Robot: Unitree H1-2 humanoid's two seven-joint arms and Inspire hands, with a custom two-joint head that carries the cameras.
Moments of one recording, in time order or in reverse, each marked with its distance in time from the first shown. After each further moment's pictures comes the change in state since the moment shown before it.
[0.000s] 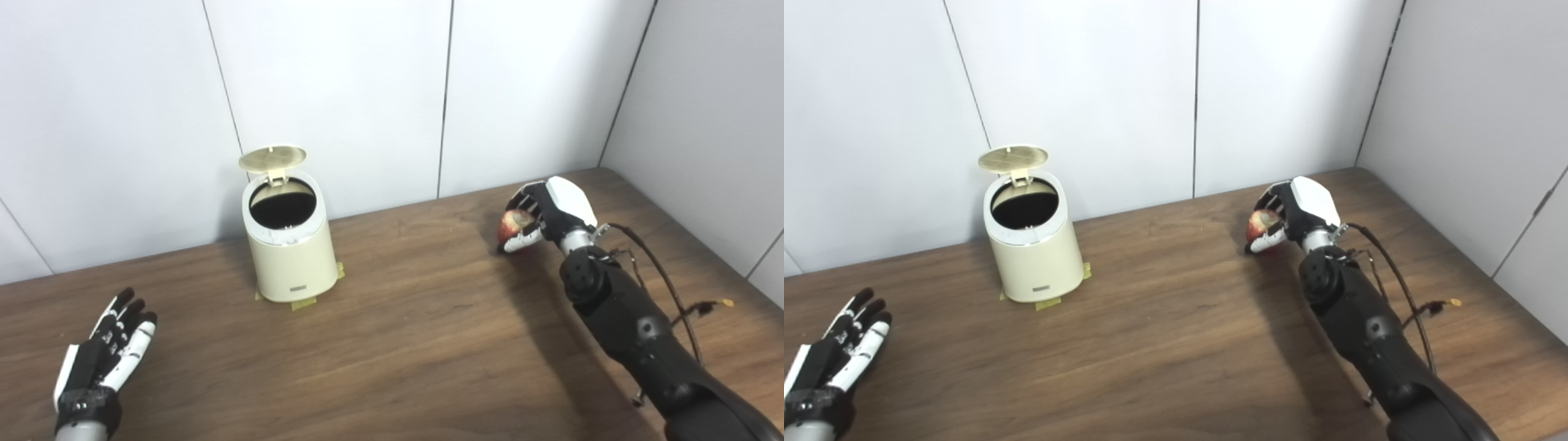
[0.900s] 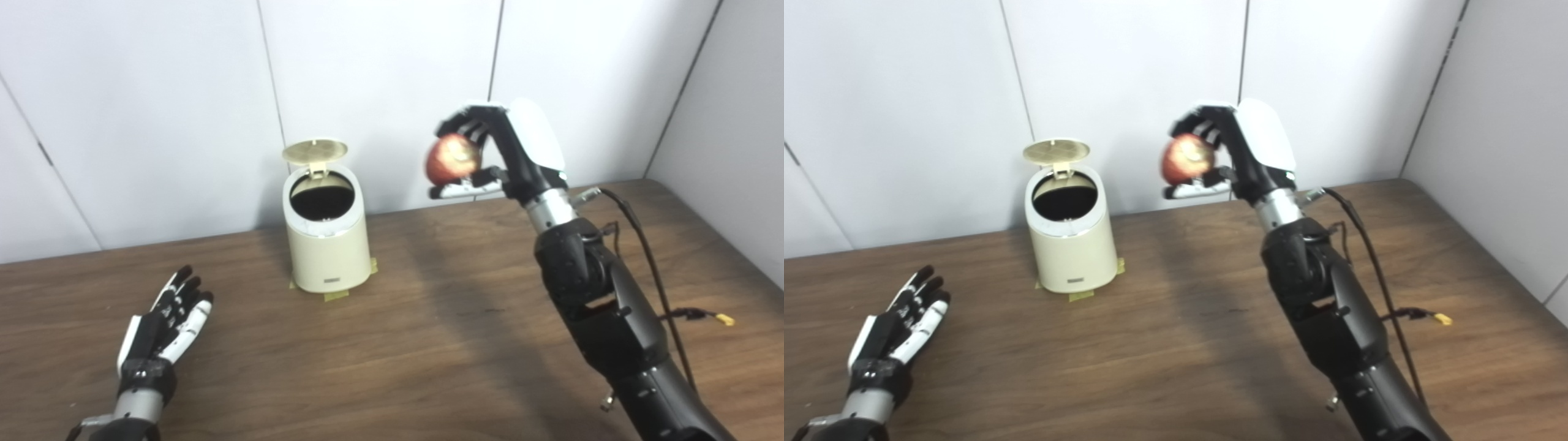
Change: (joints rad) left arm 0.002 -0.028 -0.027 0.025 -0.009 -0.050 0.009; right arm -0.089 0.201 0.074 -0.578 -0.058 -0.096 0.114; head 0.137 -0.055
